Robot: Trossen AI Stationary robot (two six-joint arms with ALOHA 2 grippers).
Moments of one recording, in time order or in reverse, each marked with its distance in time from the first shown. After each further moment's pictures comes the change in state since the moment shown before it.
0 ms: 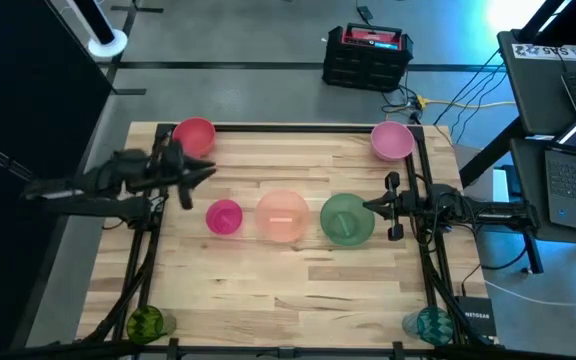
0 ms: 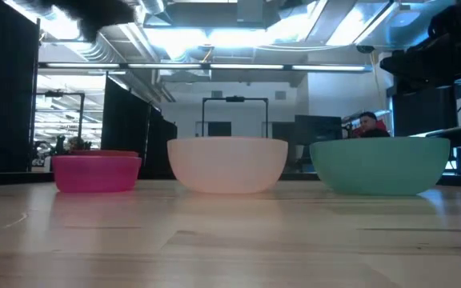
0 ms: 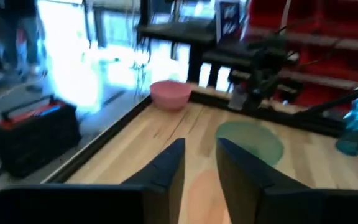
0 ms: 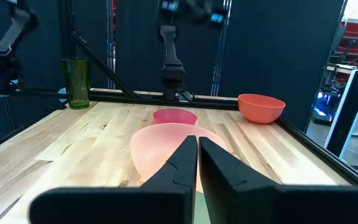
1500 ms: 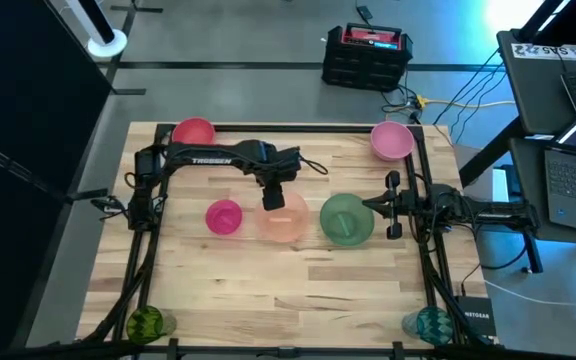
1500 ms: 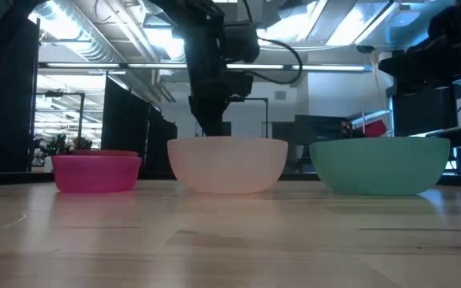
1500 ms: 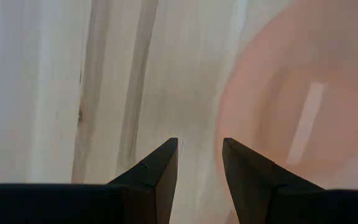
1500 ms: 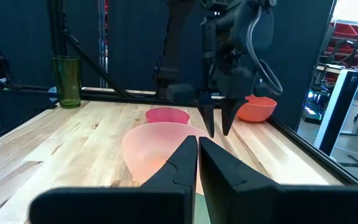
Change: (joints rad) left arm 0.072 1.284 0.852 -0.657 0.099 0.175; right arm 0.000 0.000 0.000 -0.003 0.017 0.002
